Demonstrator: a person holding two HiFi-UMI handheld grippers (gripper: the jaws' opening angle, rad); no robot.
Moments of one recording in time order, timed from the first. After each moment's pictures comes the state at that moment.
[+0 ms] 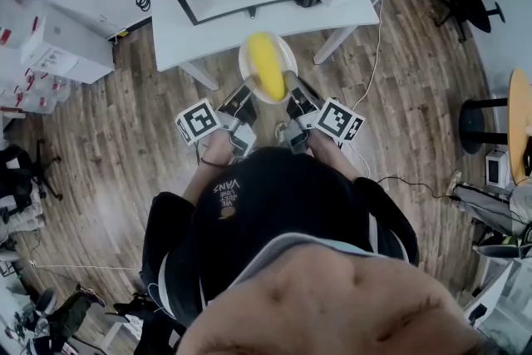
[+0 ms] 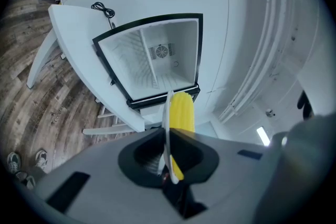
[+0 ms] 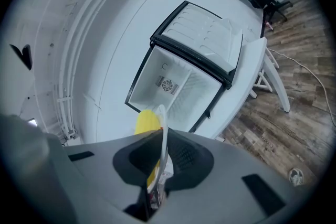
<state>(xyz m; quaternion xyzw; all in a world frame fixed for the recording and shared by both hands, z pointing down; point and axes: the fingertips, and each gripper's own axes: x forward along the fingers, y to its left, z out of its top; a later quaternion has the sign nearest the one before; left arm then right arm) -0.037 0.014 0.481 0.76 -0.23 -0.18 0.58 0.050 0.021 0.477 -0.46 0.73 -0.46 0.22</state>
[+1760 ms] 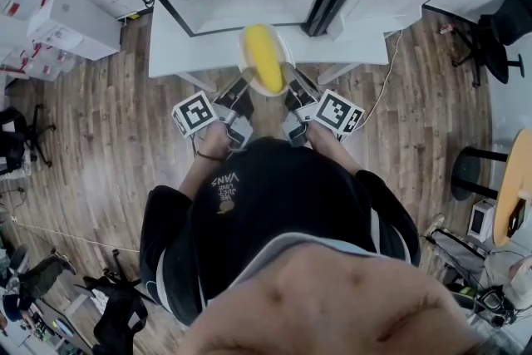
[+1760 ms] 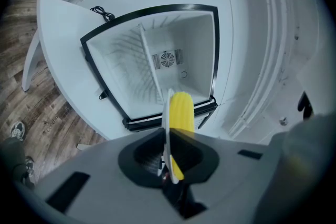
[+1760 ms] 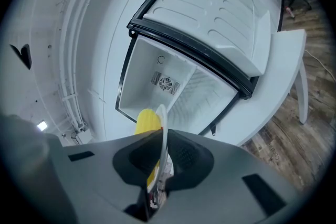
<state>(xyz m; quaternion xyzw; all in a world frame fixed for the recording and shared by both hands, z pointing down) 0.011 -0.100 0.488 0.73 -0.31 -0.22 0.56 0.097 -0.109 0.483 -0.38 0.77 -0.48 0.17</state>
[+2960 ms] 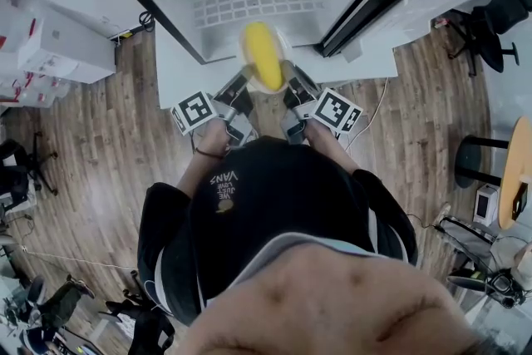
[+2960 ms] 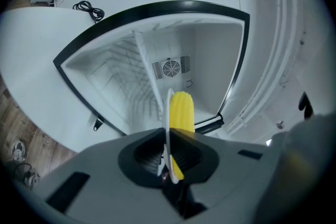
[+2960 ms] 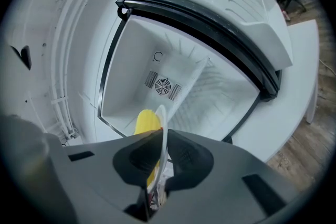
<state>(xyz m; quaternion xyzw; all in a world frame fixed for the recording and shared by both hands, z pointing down) -0.049 -0.201 0.484 0.75 -0.28 -0.19 0.58 0.040 -0.202 0.477 -0.43 0.75 -0.47 0.20</state>
